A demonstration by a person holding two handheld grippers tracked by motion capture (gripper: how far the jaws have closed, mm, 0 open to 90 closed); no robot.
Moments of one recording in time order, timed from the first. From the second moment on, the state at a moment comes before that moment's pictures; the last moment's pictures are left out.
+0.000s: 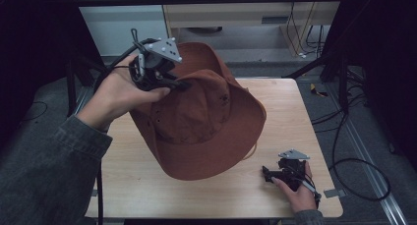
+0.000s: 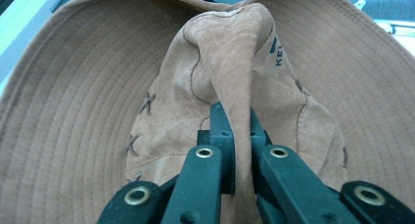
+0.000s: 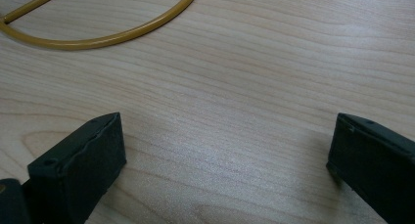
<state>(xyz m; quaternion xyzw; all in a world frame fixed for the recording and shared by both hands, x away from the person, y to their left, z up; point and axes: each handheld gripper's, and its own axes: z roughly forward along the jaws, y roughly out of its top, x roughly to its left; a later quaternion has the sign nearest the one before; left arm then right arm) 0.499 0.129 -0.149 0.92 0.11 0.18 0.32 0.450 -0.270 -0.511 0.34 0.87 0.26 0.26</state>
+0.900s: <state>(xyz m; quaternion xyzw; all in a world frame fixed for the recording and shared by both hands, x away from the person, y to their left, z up) 0.519 0.049 -0.160 0.93 0.10 0.19 0.31 0.450 -0.269 -0.511 0.34 0.87 0.26 0.26</state>
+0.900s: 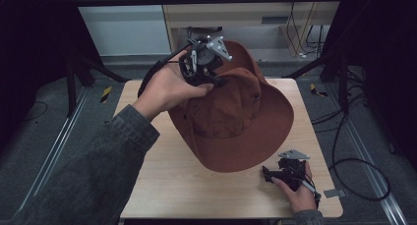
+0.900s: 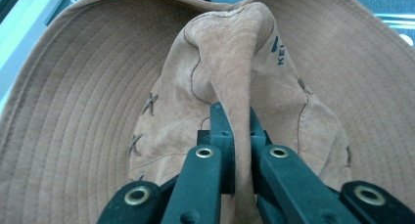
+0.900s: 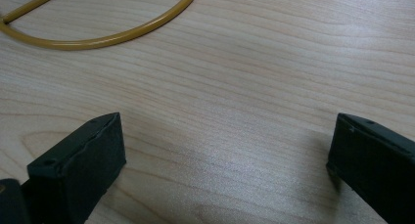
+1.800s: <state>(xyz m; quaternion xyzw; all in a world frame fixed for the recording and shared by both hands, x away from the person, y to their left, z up) 0.549 0.023 -0.174 0.92 0.11 0.18 0.31 0.450 -0.269 -0.511 0.34 0.87 0.26 0.26</state>
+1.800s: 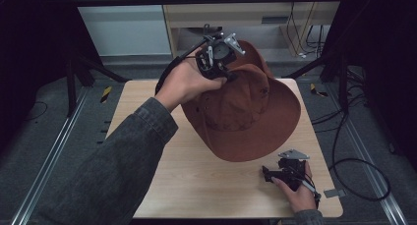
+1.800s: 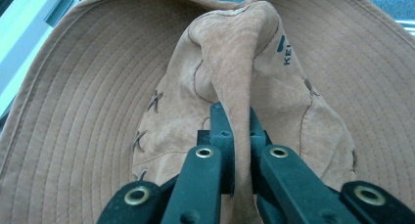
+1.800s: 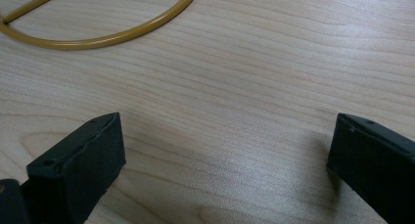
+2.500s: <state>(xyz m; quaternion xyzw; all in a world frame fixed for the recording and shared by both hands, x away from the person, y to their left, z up) 0.561 0.006 -0.184 0.93 0.11 0.19 0.30 0.450 -0.269 -0.511 0.34 0.87 0.26 0.26</state>
